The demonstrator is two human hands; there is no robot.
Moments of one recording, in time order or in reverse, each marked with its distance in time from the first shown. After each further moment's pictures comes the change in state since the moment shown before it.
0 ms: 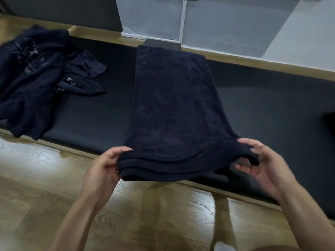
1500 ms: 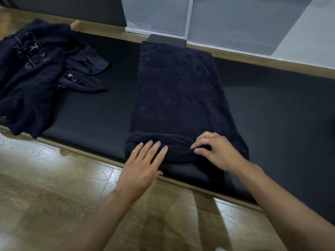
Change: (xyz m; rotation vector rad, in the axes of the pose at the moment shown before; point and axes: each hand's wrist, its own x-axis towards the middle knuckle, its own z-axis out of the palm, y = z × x) left_hand 0.052 -0.073 0.018 1.925 -0.189 0.914; right_hand 0.083 0.034 0.062 -1.295 -0.354 -0.570
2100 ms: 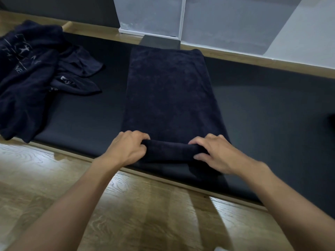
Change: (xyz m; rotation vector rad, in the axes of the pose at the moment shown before) left_hand 0.064 -0.046 -0.064 -0.385 -0.380 -0.365; right_hand -0.007 -0.014 -0.019 -0.270 -0.172 -0.034
